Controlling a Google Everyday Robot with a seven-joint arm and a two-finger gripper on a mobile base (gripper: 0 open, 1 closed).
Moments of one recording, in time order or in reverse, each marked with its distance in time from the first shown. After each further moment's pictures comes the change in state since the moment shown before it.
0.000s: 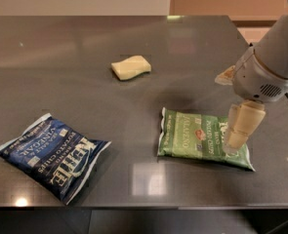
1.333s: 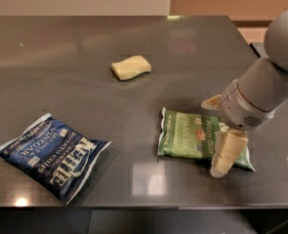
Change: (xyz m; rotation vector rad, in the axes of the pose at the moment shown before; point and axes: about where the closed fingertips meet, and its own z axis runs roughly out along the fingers) arm 0.002 0.026 0.060 -0.073 -0.058 -0.032
